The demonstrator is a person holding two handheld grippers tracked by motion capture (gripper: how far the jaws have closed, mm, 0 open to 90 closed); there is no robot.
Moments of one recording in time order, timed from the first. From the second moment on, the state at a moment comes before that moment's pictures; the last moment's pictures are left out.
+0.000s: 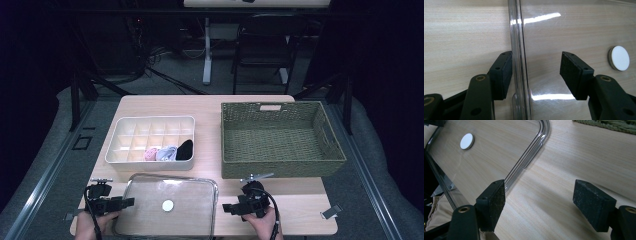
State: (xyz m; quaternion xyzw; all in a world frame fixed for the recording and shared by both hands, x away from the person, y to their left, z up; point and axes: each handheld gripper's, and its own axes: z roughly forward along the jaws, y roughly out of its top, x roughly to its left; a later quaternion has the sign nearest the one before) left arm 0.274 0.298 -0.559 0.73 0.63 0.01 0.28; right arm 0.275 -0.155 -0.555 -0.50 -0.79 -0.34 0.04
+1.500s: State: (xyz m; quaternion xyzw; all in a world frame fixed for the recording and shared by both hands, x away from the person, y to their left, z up) left arm 0.280 0.301 -0.564 0.70 0.64 -0.02 0.32; right arm 0.279 -0.127 -0.573 -0.54 -0.76 -0.36 0.09
